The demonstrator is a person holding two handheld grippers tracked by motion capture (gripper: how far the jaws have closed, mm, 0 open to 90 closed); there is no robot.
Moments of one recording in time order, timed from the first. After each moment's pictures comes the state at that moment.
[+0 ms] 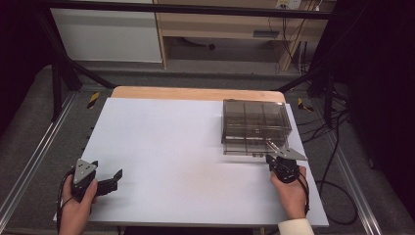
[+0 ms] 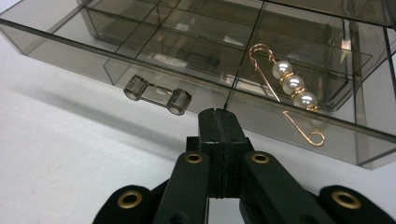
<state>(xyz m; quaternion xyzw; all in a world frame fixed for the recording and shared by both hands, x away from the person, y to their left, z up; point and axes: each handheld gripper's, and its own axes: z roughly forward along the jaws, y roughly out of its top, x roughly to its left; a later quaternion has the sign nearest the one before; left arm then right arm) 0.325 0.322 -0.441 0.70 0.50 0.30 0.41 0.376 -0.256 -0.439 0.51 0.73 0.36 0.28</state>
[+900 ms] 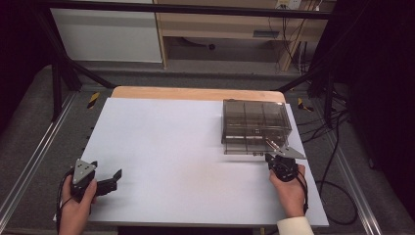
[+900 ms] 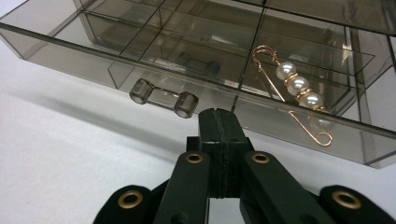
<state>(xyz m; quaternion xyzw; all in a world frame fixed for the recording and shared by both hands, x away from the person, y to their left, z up) 0.323 0.324 -0.441 0.70 0.50 0.30 0.41 0.379 -0.253 -0.439 0.51 0.73 0.36 0.29</state>
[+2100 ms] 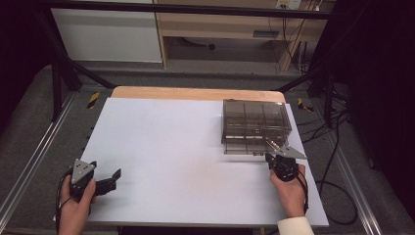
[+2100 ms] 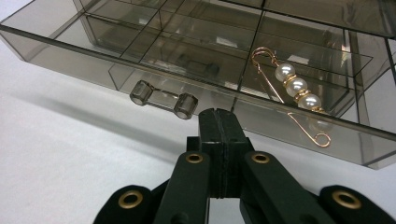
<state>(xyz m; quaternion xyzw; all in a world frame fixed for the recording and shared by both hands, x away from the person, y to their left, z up) 0.324 0.325 -0.441 0.69 0.51 0.30 0.41 0.379 -0.254 -0.438 0.51 0.73 0.37 0.28</state>
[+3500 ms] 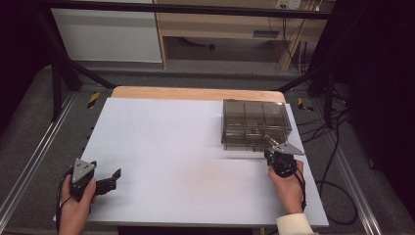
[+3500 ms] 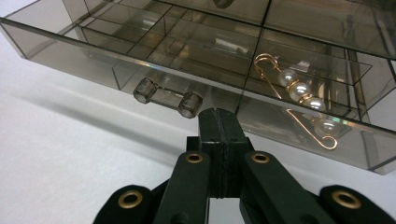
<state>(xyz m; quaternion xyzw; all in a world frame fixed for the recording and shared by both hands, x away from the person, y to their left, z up) 0.326 0.326 -0.442 0.70 0.51 0.30 0.40 0.390 -0.251 -0.436 0.50 0.73 0.37 0.29</state>
